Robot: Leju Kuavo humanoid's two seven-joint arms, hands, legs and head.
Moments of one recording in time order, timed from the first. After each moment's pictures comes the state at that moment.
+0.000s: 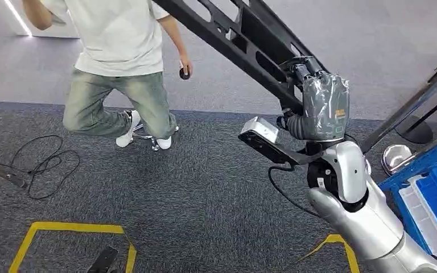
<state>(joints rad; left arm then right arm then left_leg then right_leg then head) -0.15 0.17 -0.76 -0.24 0.44 0.21 -0.28 -0.62 -0.36 0.57 -1.78 0.97 -0.30 0.48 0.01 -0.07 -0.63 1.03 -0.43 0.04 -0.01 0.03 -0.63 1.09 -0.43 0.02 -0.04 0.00</state>
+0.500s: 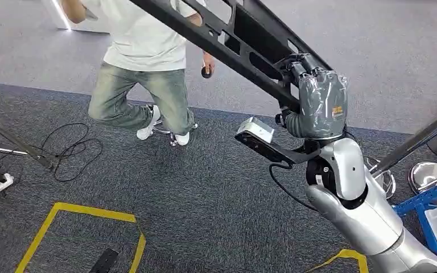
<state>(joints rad) -0.15 0.17 -0.77 -0.24 0.43 0.20 -0.27 -0.63 -0.35 0.57 -1.78 1.00 -0.28 0.47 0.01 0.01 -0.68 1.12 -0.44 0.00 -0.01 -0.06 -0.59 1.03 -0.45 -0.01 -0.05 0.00</state>
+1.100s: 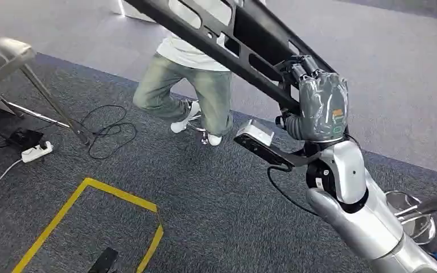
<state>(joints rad) -0.15 0.17 -0.77 -0.24 0.43 0.19 -0.27 -0.63 -0.35 0.57 -1.78 1.02 -0.27 0.48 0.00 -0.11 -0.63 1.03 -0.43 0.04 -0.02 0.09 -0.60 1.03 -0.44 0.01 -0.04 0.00</state>
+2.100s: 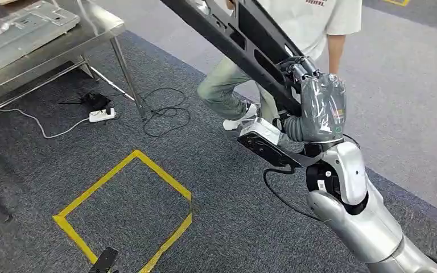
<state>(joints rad) -0.14 0.16 -0.78 -0.24 0.47 0.17 -0.29 -0.62 -0.33 0.57 -1.81 0.90 -0.27 0.47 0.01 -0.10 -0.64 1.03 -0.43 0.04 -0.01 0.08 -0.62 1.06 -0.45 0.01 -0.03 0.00</state>
